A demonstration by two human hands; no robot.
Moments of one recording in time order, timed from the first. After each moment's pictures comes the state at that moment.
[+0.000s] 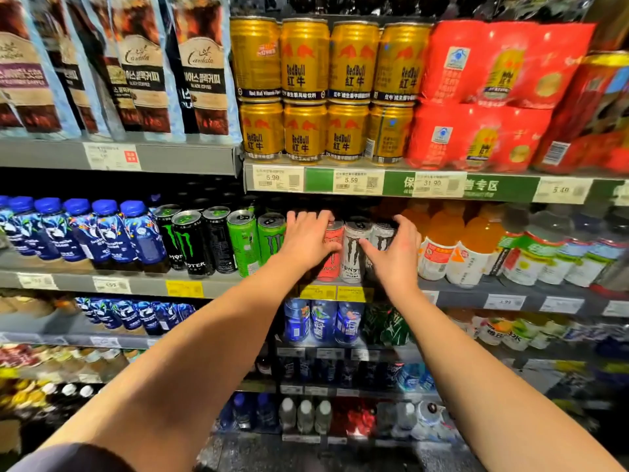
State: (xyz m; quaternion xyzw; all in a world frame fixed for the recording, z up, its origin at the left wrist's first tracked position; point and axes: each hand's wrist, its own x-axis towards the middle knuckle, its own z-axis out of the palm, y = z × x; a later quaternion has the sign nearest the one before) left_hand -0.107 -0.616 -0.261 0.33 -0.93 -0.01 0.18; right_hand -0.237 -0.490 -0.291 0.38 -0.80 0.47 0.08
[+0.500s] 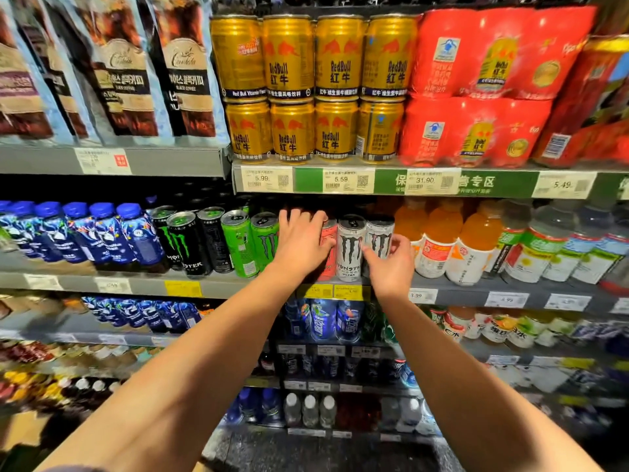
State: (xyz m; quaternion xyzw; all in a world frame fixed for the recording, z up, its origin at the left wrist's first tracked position) left_hand -0.110 -0.603 -0.266 0.35 -0.91 0.04 0.21; right_hand -0.239 -0.487 -0.313 0.22 -0.79 0.56 -0.06
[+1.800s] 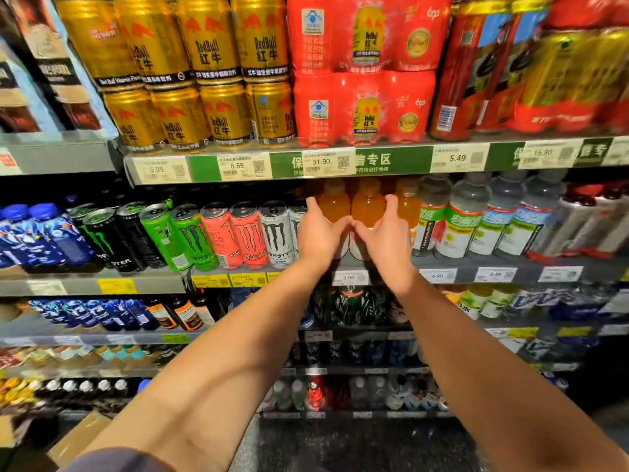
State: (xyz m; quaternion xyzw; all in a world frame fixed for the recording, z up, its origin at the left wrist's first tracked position) left_hand -0.265 -0.491 -0.275 0.45 -0.75 -0.34 0.35; right_hand -0.365 -0.408 -0.293 0.36 -0.82 0.43 0.05
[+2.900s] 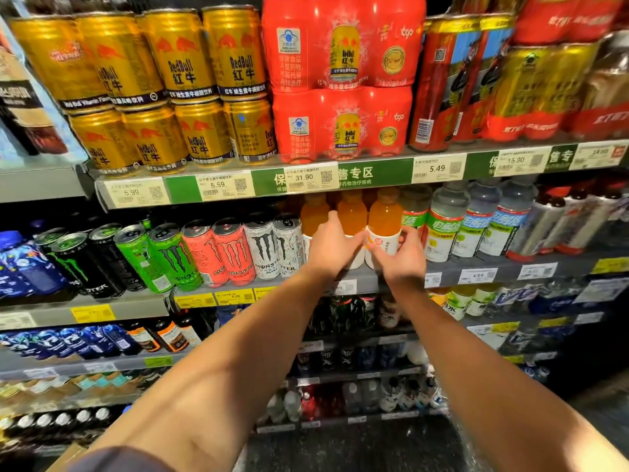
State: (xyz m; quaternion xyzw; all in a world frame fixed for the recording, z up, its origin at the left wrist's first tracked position) left_hand -0.293 -0.471 -0.264 0.38 -0.84 -0.31 0.22; right_hand -0.399 -0.376 -0.332 0.25 -0.82 0.51 0.02
